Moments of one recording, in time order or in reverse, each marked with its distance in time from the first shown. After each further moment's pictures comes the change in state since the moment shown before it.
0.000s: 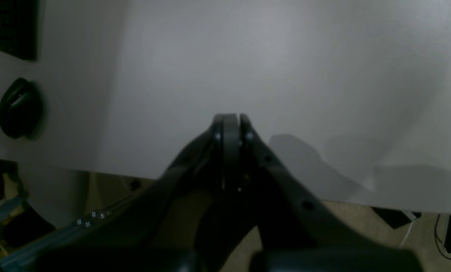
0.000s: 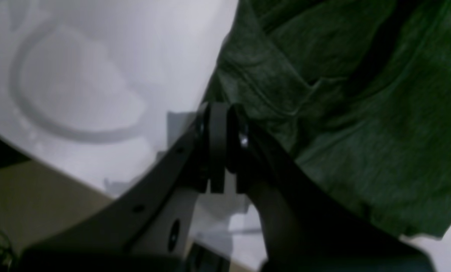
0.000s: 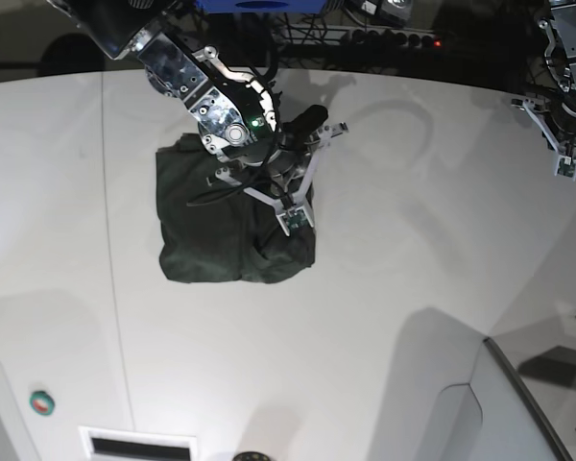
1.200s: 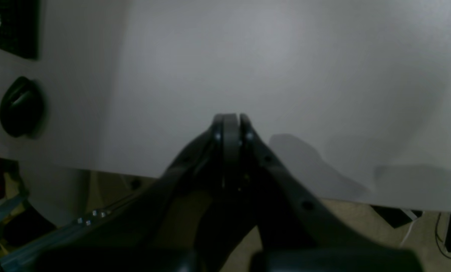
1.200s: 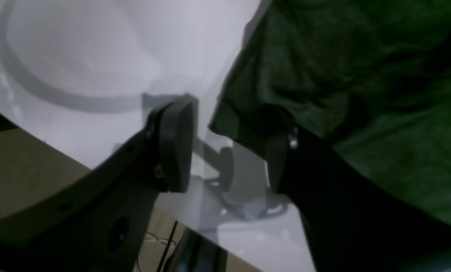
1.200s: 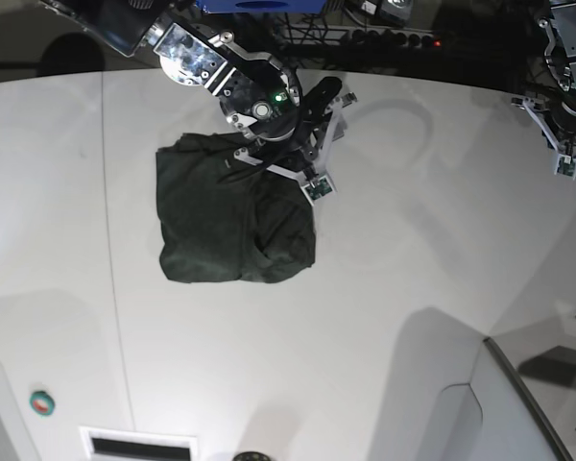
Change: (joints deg) left arm 0.2 0.1 0.0 0.0 0.0 0.0 0.0; right arm 1.4 0.5 -9.1 -6.1 0.1 -2.6 4.7
